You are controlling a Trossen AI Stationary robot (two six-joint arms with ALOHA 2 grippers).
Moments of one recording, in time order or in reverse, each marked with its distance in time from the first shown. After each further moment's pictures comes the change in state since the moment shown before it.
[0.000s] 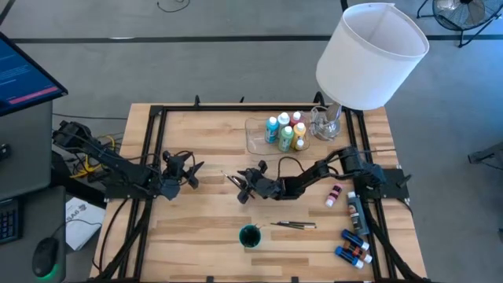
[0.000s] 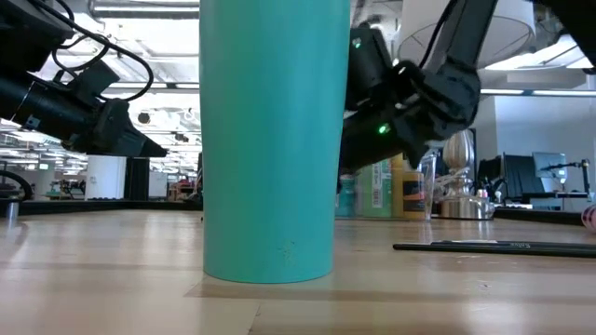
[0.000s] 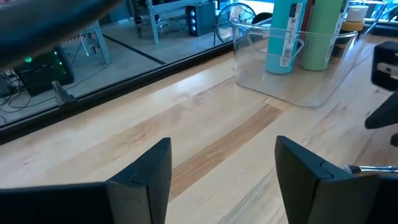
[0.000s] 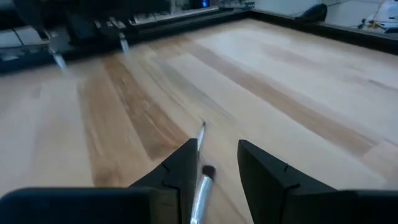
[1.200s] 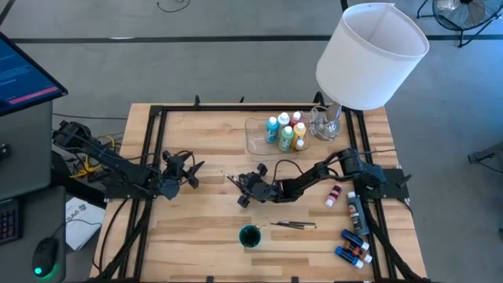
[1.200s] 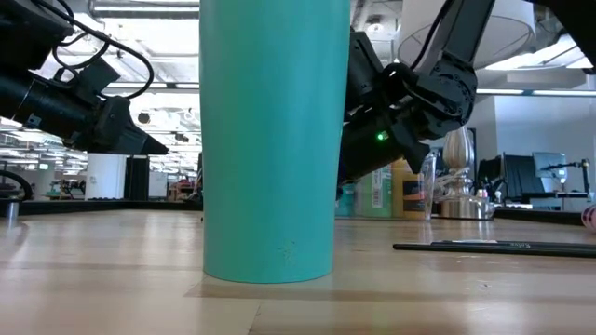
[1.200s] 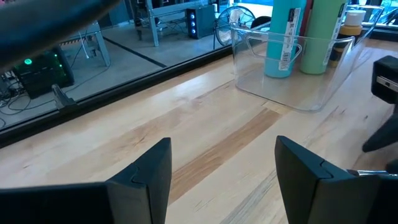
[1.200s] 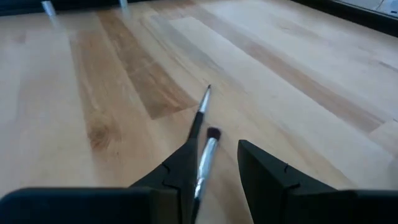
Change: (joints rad) left arm 0.000 0.000 0.000 0.025 -0.006 0.020; right arm 0.017 0.011 0.043 -0.162 0.000 -0.016
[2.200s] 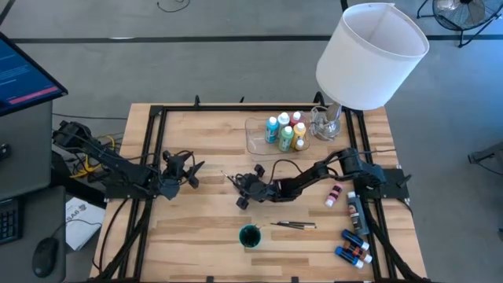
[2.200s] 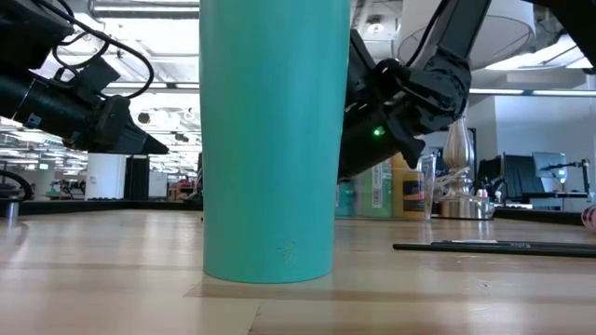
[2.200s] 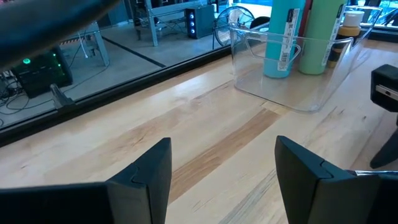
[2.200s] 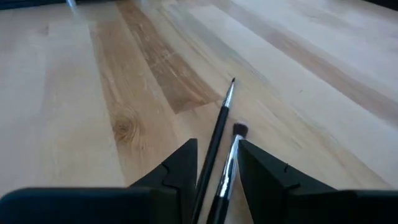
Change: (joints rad) left arm 0.000 0.000 0.000 0.005 0.003 0.000; right arm -0.011 0.000 0.035 -0.065 -0.079 0.020
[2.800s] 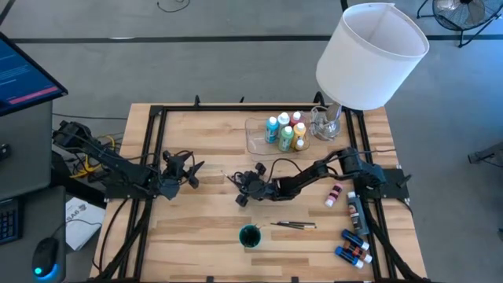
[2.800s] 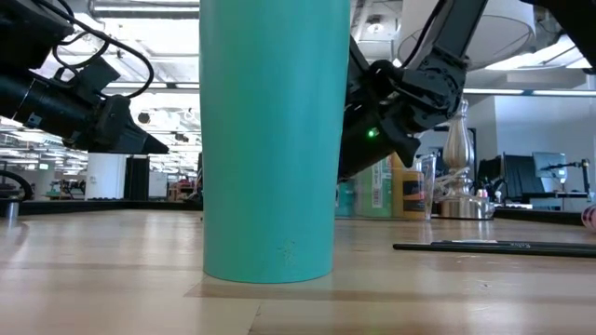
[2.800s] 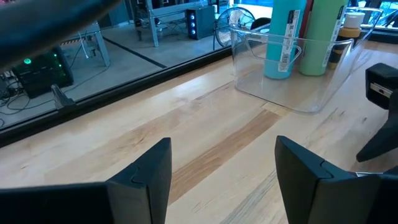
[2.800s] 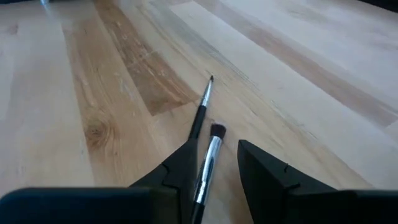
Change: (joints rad) left arm 0.000 0.000 0.000 0.002 -0.004 0.000; right arm -0.009 0.000 0.016 -0.048 0.035 0.027
